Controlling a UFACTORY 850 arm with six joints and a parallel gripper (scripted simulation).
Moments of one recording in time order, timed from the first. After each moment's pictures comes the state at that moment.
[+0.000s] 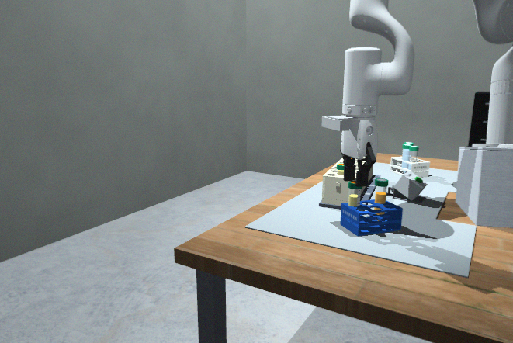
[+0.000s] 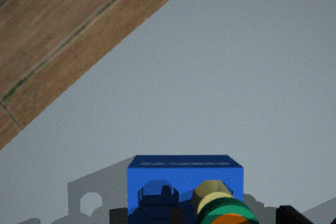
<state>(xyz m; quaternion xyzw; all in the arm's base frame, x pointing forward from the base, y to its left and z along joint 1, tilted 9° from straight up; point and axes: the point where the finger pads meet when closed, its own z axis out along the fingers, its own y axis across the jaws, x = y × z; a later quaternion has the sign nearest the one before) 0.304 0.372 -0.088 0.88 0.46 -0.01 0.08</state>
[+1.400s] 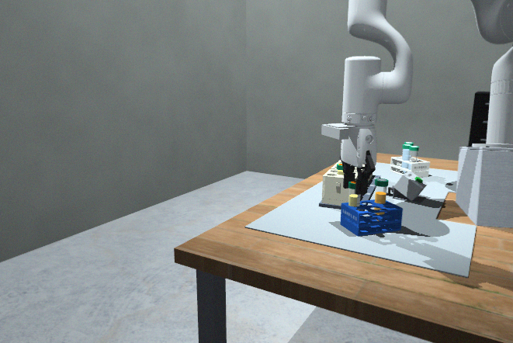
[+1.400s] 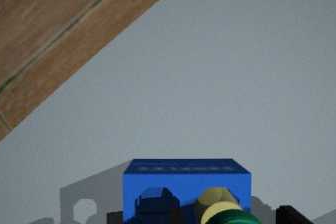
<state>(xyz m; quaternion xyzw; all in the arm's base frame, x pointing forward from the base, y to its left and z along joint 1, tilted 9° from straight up) 0.305 0.369 -0.108 0.88 0.46 0.00 0.08</state>
